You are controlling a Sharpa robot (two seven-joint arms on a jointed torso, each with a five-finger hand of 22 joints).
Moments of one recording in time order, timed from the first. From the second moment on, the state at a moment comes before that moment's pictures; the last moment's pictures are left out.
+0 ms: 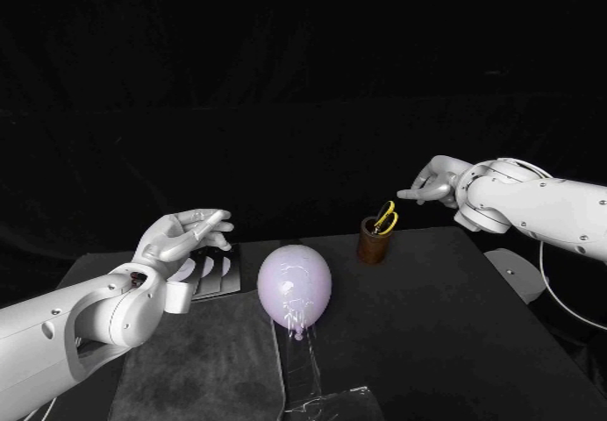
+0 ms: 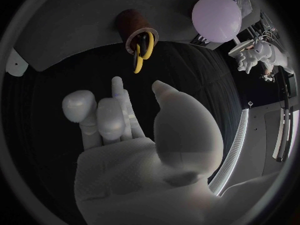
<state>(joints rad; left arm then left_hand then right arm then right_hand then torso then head) 1.14 -0.88 -0.03 1.50 -0.08 -0.29 0.50 1.58 0.06 -0.20 0.29 0.05 0.87 0.18 0.33 0.31 1.13 0.12 0.26 0.17 0.98 0.06 0.74 0.65 0.17 0.89 0.16 0.80 0.44 1.45 -0.90 -0.17 1.19 -1.12 -0.23 -0.32 1.11 -0.19 0.24 0.29 0.22 0.87 0.18 0.24 0.35 1.22 0.10 0.07 0.22 1.46 0.01 1.16 0.98 0.12 1.25 0.12 1.16 0.93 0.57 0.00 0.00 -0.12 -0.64</state>
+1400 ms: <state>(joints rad) 1.14 -0.88 -0.03 1.48 -0.04 -0.26 0.49 1.59 0.09 -0.23 0.29 0.05 0.86 0.18 0.32 0.32 1.12 0.13 0.26 0.18 0.98 0.07 0.69 0.63 0.17 0.89 0.17 0.76 0.41 1.40 -0.86 -0.17 1.20 -1.03 -0.14 -0.37 1.28 -0.09 0.18 0.27 0.22 0.86 0.19 0.23 0.39 1.21 0.11 0.07 0.23 1.46 0.01 1.18 0.98 0.11 1.25 0.12 1.17 0.96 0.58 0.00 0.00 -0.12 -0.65</state>
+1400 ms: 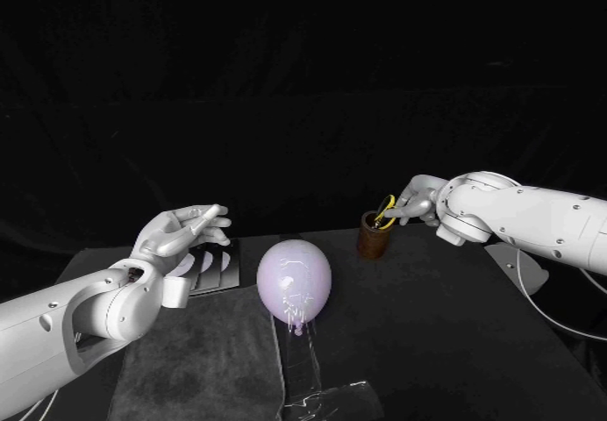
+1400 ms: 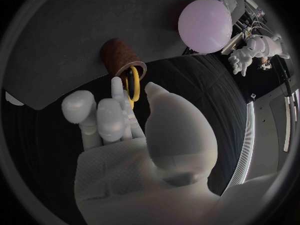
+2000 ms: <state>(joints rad) 1.14 -0.88 -0.03 1.48 -0.04 -0.24 0.49 1.60 0.09 -0.23 0.29 0.05 0.86 0.19 0.32 0.32 1.12 0.12 0.26 0.18 0.98 0.07 0.68 0.63 0.17 0.89 0.17 0.76 0.40 1.39 -0.84 -0.17 1.18 -1.04 -0.16 -0.37 1.36 -0.06 0.30 0.28 0.18 0.91 0.15 0.23 0.41 1.27 0.08 0.08 0.23 1.46 0.00 1.20 0.98 0.11 1.26 0.11 1.18 1.00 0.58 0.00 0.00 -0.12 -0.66</state>
